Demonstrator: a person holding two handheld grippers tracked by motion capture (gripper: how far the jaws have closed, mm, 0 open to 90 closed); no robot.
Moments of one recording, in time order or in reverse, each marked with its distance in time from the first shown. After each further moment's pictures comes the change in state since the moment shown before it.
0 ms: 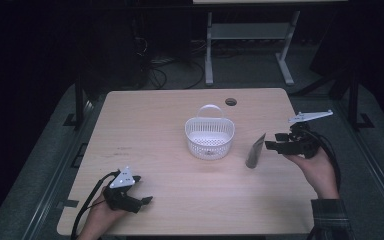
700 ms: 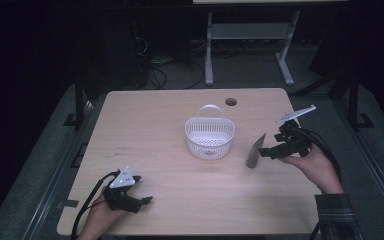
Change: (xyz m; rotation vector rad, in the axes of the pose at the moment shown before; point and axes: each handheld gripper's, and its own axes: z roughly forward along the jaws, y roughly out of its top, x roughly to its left) left arm 0.000 0.000 0.000 0.002 0.000 0.001; right arm 0.013 0.015 0.012 0.162 0.017 -0.076
